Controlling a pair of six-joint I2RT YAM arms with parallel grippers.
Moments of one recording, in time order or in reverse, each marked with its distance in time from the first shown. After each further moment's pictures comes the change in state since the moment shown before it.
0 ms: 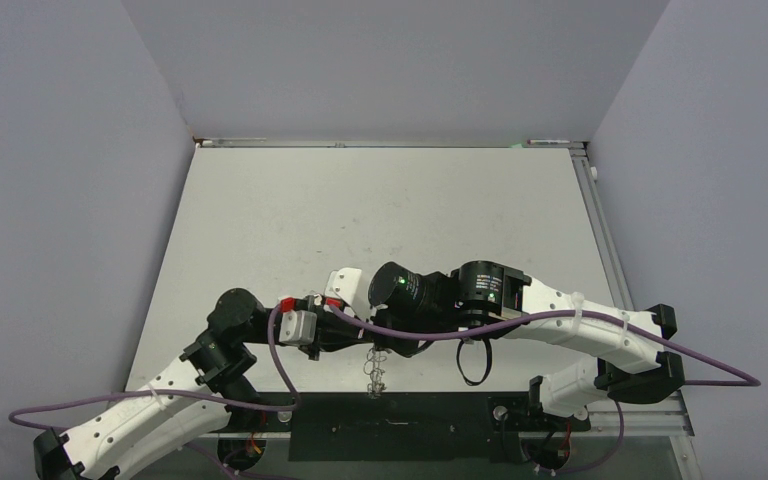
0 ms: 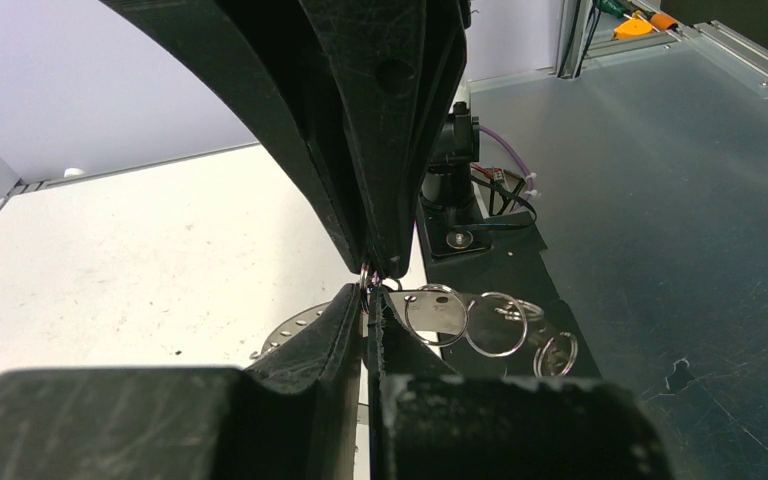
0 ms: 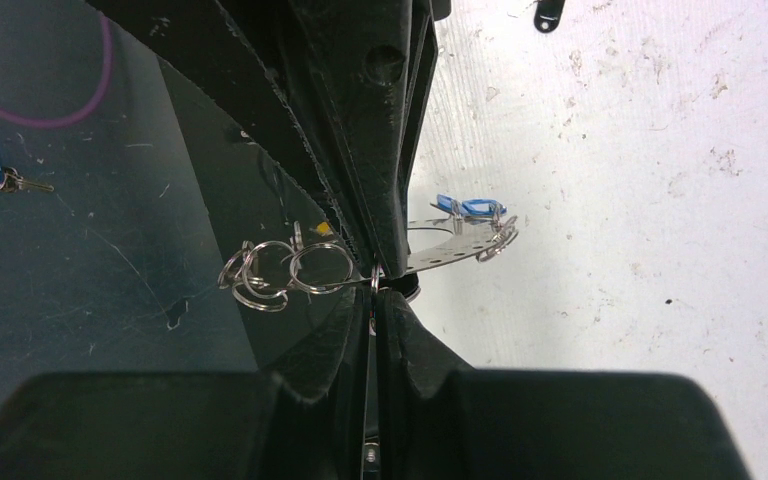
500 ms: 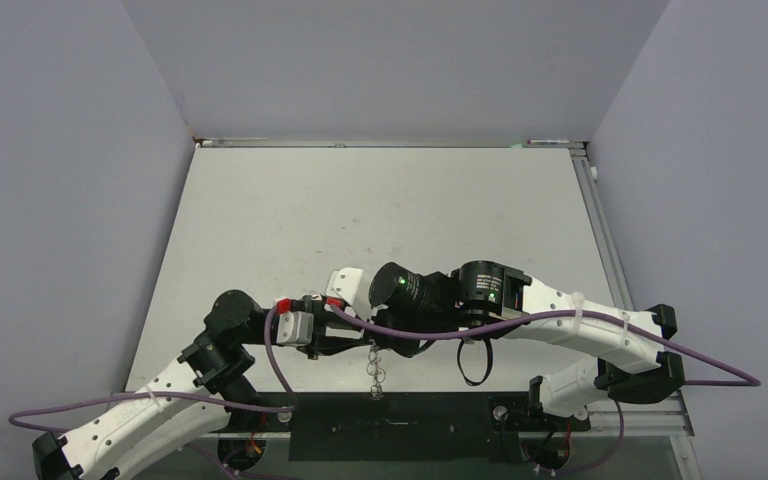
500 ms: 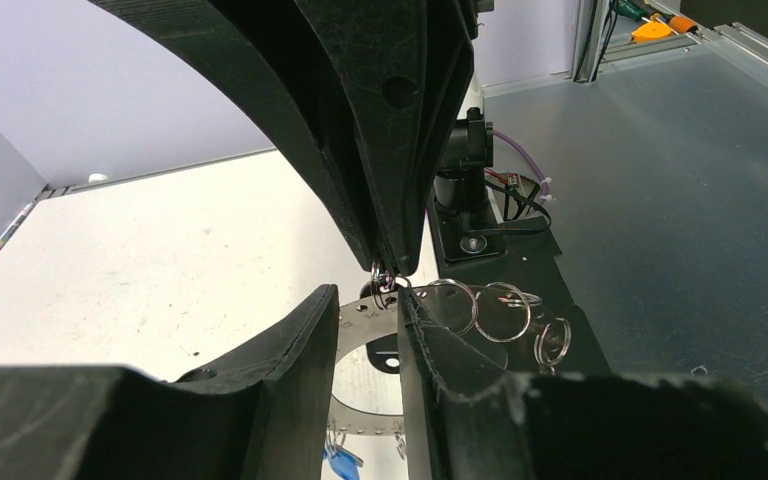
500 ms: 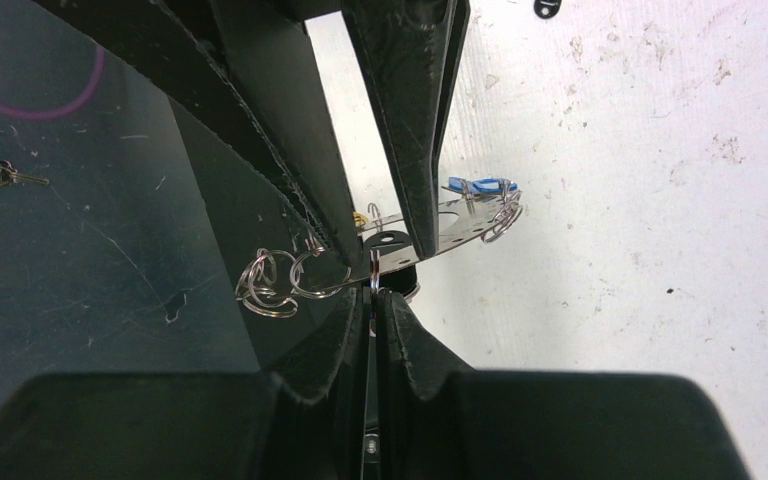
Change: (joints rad) left arm 0.001 -0.019 0.000 -0.002 -0.023 0.008; right arm 0.000 0.000 0.000 -0.016 0.005 0.005
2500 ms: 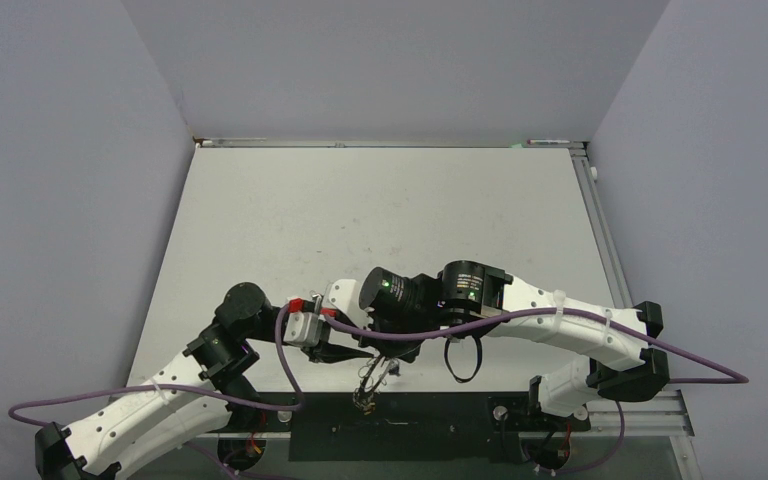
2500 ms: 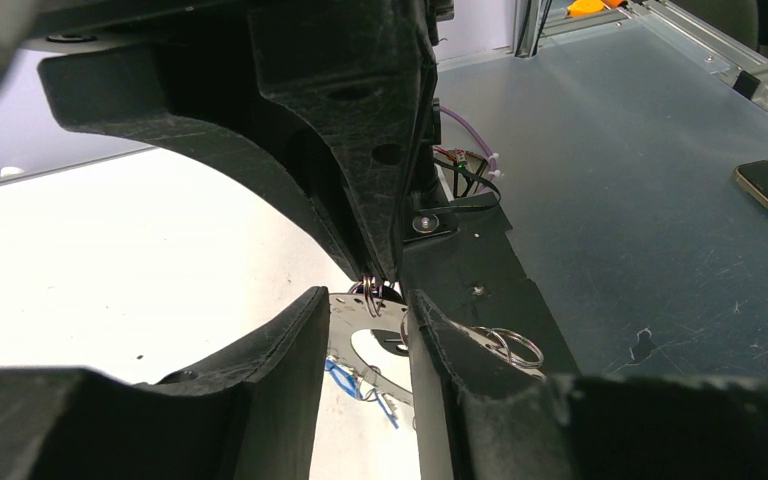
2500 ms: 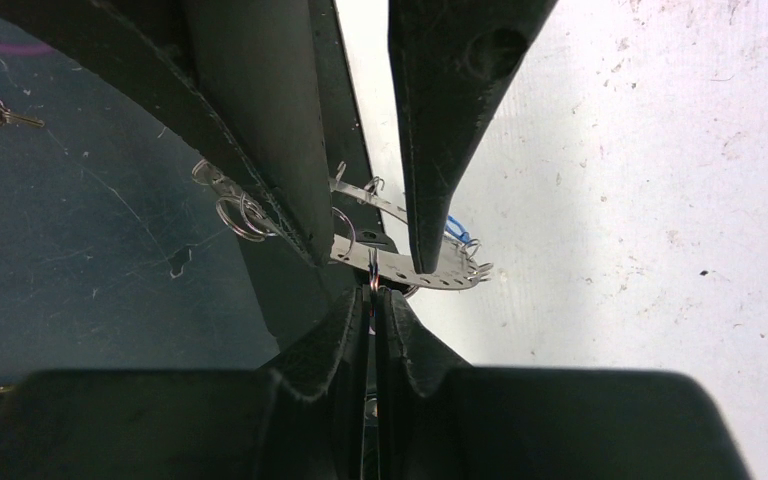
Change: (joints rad) left arm -0.002 0.064 0.023 -0.053 0.106 0.023; right arm -0.011 0.049 -0.004 -0.068 -0.067 -0.019
